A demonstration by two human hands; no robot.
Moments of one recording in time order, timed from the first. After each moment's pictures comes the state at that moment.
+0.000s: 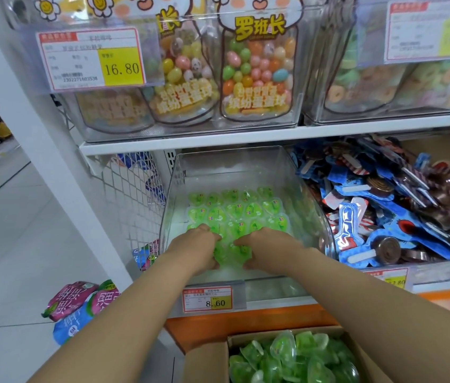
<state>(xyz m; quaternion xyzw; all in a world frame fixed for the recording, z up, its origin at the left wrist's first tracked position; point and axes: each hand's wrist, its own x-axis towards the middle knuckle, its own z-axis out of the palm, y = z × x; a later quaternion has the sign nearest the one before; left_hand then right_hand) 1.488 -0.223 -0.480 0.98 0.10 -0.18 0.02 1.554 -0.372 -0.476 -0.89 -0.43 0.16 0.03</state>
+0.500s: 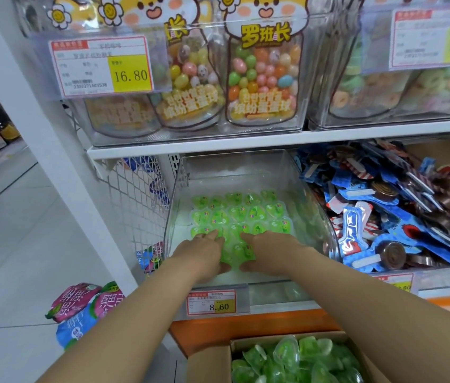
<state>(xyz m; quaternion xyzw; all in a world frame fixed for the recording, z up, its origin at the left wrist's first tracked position) 1.485 -0.226 -0.485 0.97 0.08 -0.21 0.02 1.557 -0.366 -0.481 -0.90 -0.40 0.17 -0.03</state>
